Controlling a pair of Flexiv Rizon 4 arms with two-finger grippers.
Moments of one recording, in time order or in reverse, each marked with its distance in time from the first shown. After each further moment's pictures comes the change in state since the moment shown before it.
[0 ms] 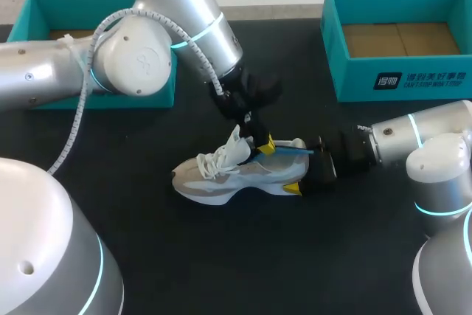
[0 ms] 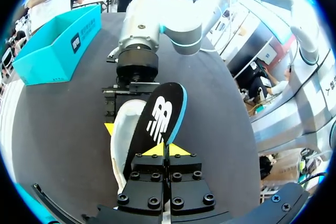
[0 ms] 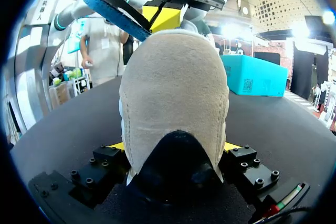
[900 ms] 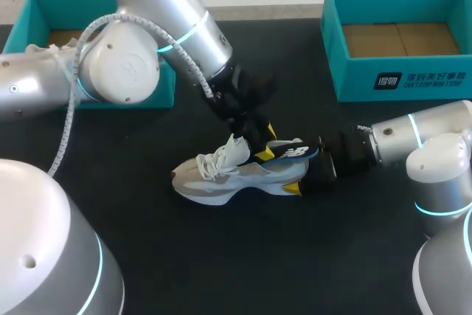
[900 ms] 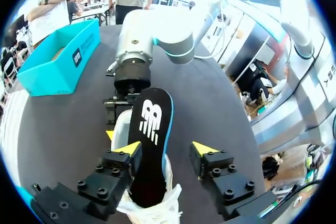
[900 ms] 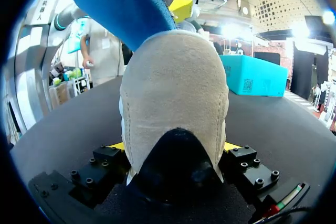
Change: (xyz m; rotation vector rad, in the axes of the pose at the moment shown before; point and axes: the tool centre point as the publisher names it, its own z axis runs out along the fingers) left arm 0.013 -0.005 -0.016 0.073 -0.039 0.059; right arm 0.000 0.000 0.000 0.000 0.000 0.000
